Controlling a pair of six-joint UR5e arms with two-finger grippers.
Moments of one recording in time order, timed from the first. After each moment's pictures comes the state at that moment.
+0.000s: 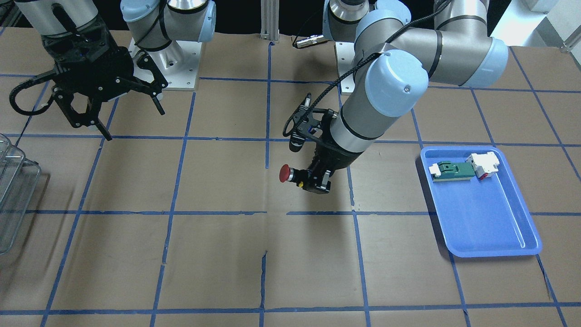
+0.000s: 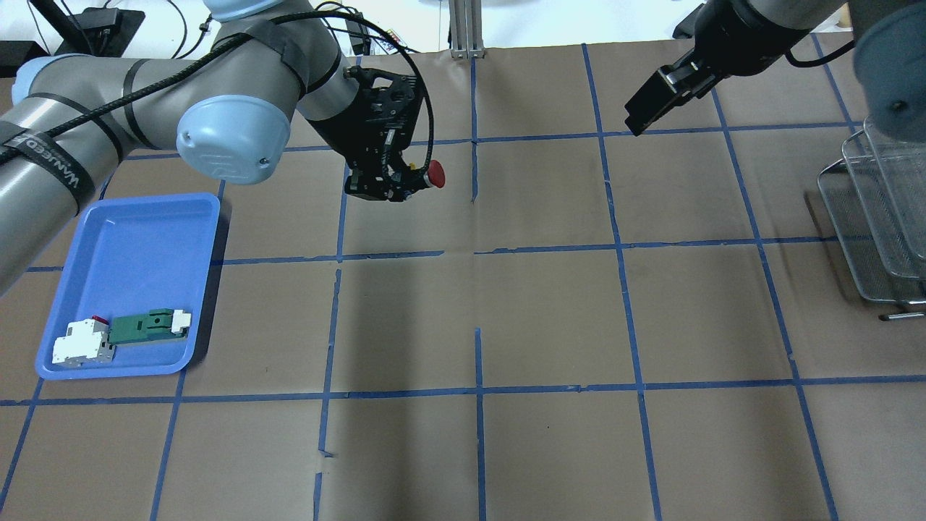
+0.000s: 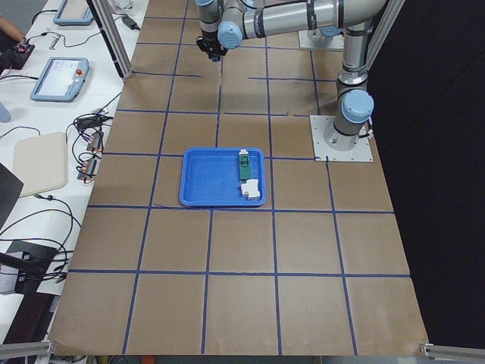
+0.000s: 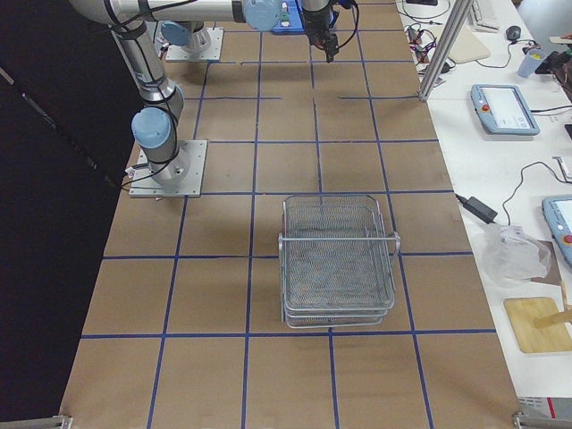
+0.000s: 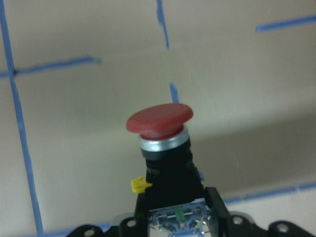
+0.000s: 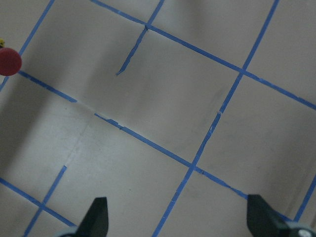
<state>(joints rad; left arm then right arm) -1.72 -1.83 -1.58 -1.27 1.26 1.65 1.52 -1.60 1.58 -1.75 -1.37 -0.72</state>
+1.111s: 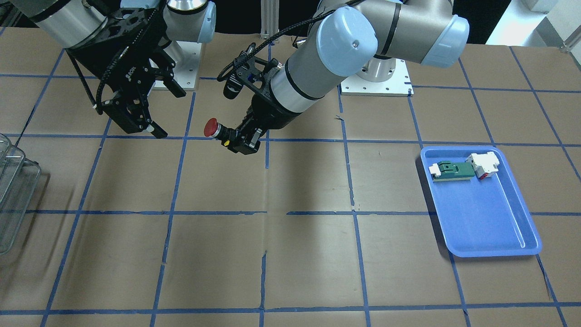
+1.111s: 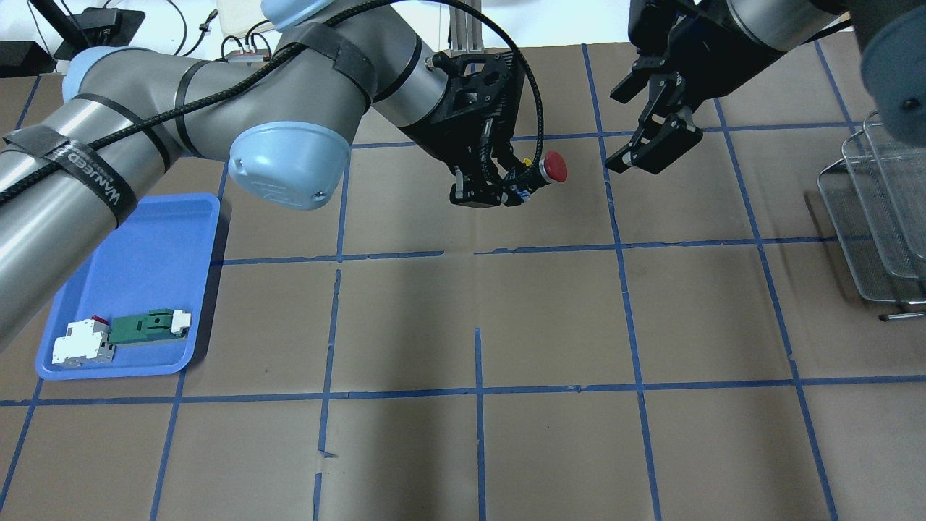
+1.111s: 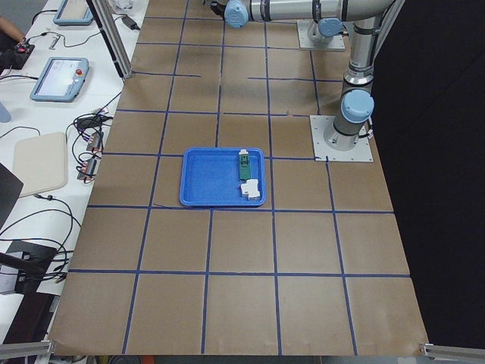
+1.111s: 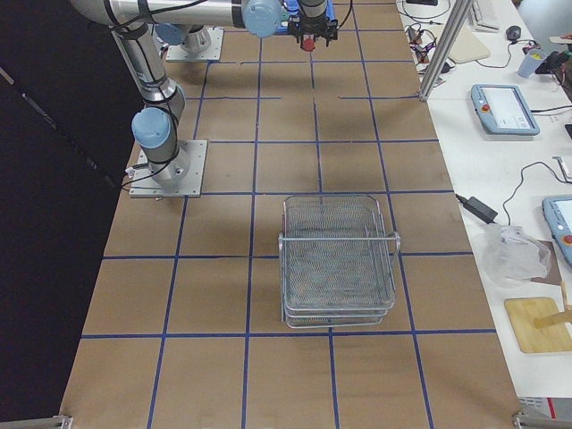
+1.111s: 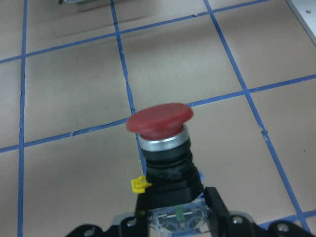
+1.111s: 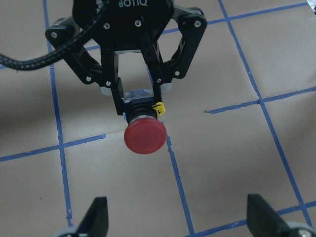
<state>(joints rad) -1.85 -1.80 -1.57 -1.23 0.99 1.51 1.50 -1.60 1.61 -1.65 -1.11 -1.46</state>
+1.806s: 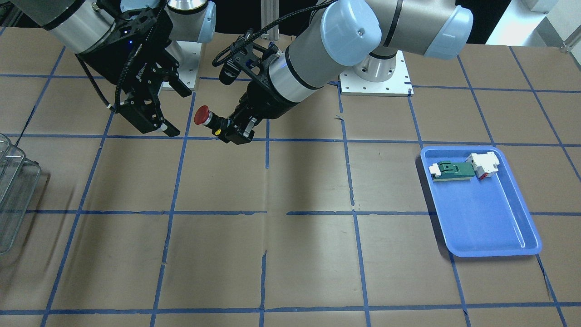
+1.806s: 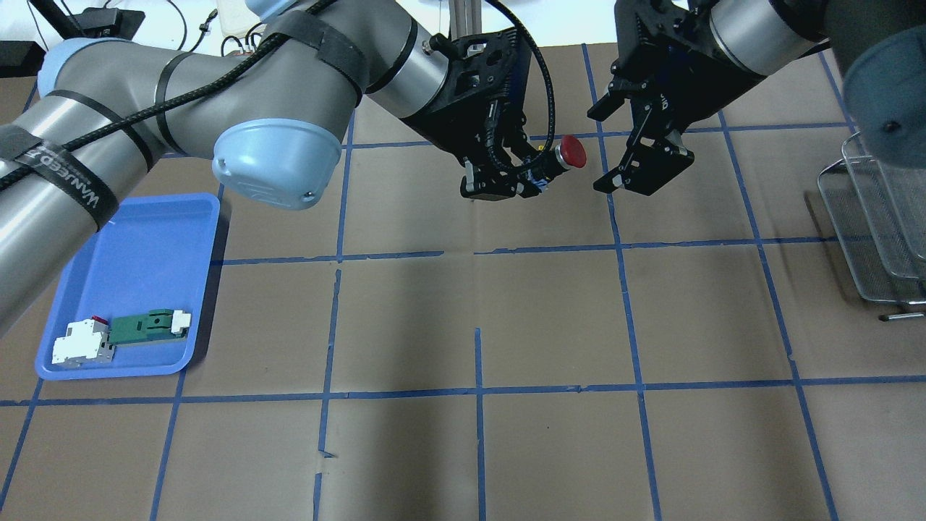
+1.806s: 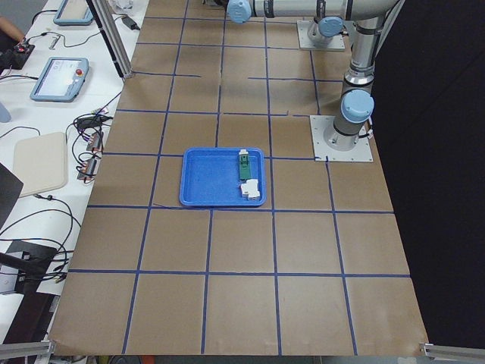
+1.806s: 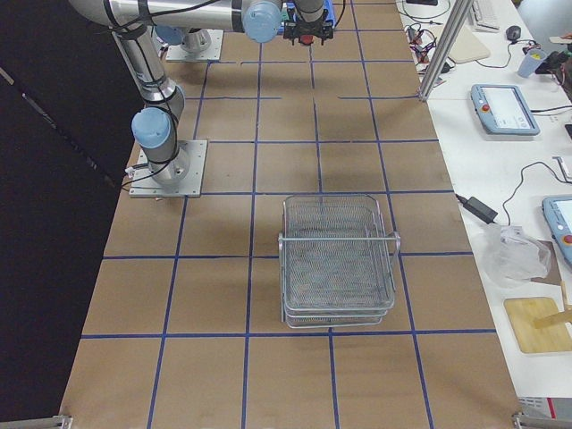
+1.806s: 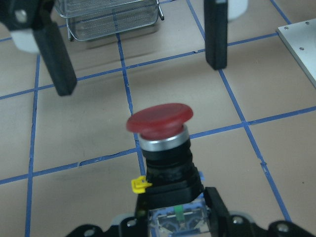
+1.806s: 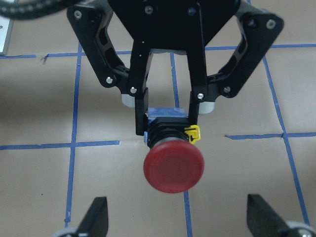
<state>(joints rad) -1.85 -1.77 -1.57 -1.23 0.93 1.46 1.51 -1.61 1.65 -1.64 -1.05 -1.60</state>
